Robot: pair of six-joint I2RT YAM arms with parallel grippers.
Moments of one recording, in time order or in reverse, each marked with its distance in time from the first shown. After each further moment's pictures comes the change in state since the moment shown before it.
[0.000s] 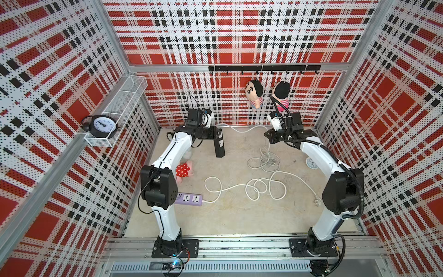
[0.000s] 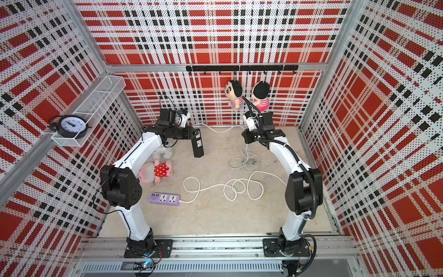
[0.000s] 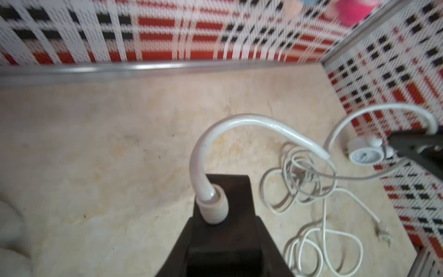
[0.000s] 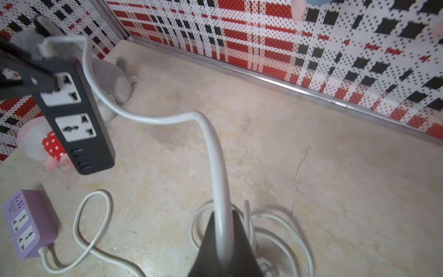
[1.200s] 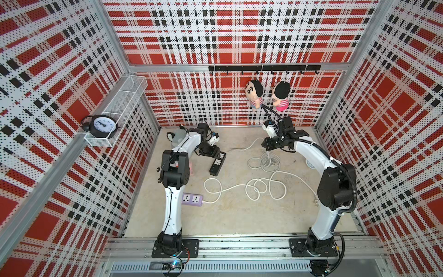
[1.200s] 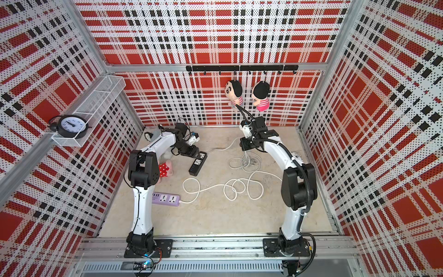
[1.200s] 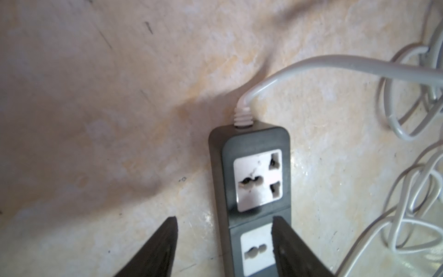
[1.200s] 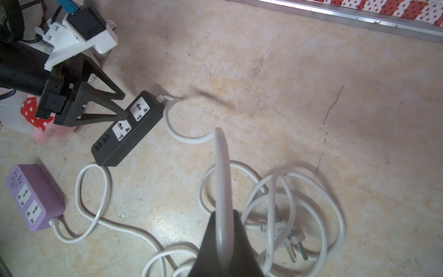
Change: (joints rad) left arm 0.038 0.393 0.206 -0.320 -0.044 0.328; right arm 0.053 0.043 -0.003 -0.146 0.023 0.030
